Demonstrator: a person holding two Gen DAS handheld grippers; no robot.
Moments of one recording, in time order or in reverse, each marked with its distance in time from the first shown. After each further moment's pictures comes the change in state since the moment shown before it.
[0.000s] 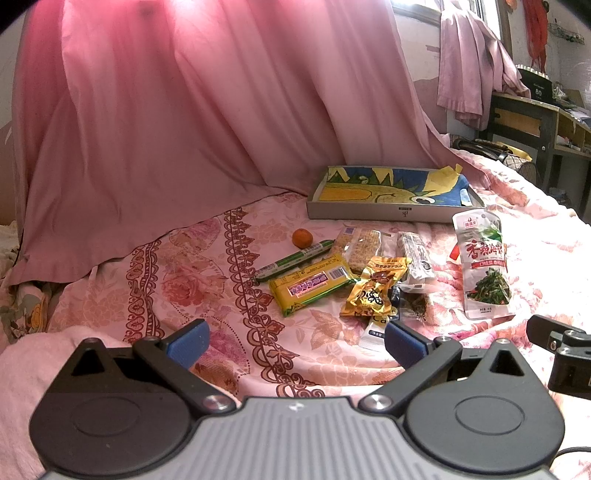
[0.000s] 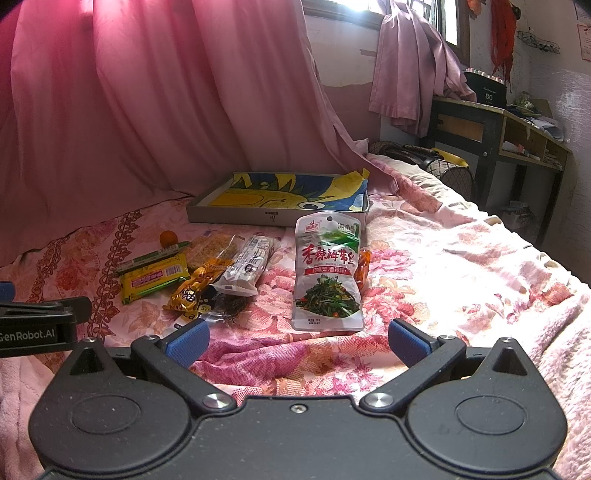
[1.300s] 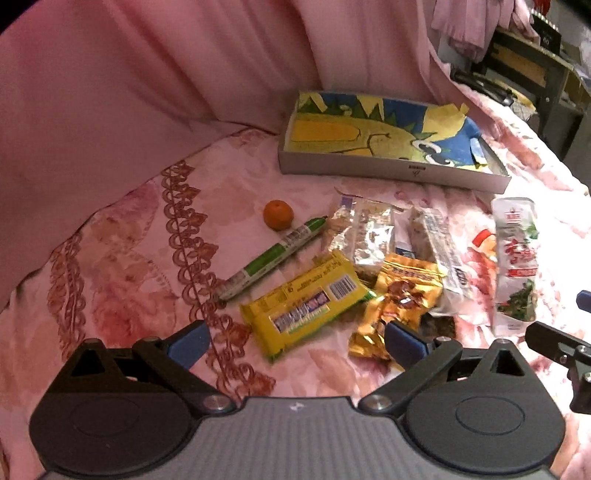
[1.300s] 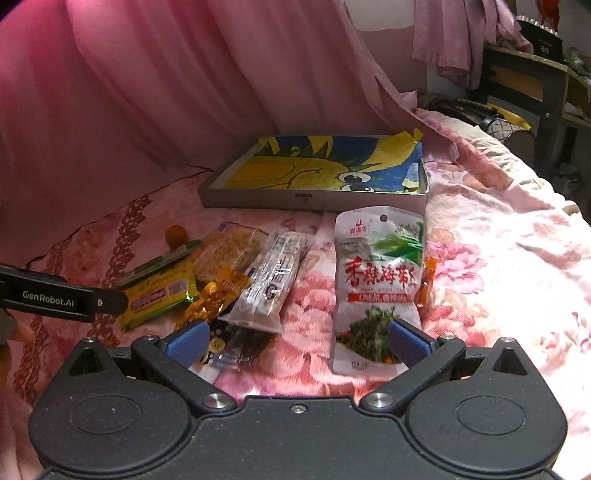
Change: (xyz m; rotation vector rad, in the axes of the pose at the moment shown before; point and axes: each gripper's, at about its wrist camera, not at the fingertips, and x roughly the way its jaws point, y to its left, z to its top) left arm 0.153 0.022 0.084 0.072 0.338 -0.167; right arm 0.123 0.000 0.065 0.018 0.195 0.144
